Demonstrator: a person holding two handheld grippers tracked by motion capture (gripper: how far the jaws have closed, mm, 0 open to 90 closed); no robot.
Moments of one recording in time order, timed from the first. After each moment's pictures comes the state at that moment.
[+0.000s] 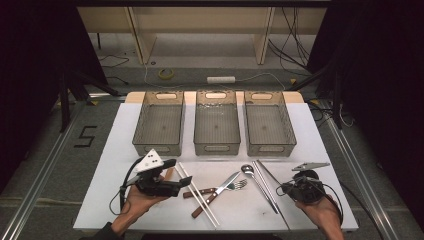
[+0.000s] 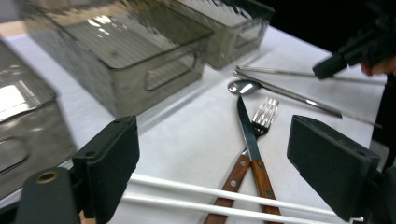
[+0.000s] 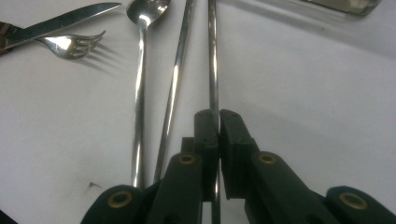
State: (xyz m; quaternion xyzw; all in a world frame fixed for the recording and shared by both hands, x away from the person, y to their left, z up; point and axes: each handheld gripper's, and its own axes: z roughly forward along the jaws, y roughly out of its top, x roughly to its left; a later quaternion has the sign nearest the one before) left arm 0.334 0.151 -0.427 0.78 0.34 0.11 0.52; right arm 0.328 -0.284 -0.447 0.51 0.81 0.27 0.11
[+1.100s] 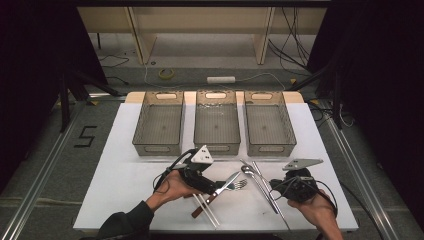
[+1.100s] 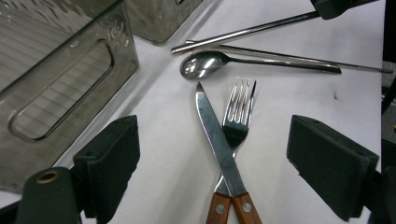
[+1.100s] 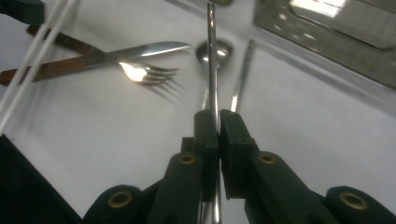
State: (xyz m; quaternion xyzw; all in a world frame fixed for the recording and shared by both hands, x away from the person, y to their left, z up) left arm 0.376 0.053 -0.438 0.88 0.22 0.07 0.42; right arm 0.323 -0.255 -0.420 0.42 0.84 0.32 0.11
